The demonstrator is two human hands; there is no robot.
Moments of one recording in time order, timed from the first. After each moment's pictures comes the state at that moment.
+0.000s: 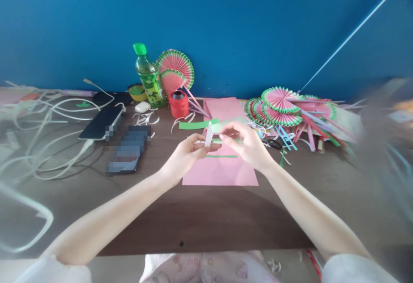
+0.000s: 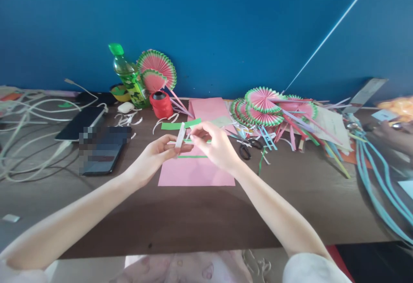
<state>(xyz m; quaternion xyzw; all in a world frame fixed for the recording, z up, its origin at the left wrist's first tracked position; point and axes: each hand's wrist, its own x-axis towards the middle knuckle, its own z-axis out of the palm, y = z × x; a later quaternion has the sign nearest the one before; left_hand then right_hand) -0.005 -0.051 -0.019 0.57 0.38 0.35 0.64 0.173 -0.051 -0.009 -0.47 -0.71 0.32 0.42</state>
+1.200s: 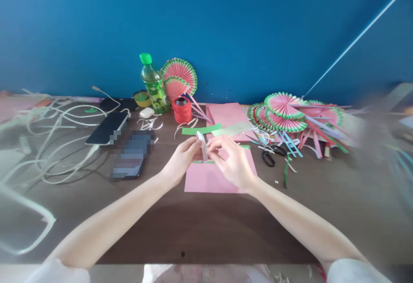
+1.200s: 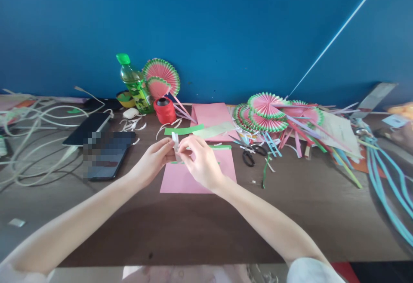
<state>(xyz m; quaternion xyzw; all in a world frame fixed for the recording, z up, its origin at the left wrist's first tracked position) -0.008 -0.039 -0.029 0.49 0.40 0.41 0.66 0.138 -0.057 -0.034 -0.39 -0.75 0.21 0.49</state>
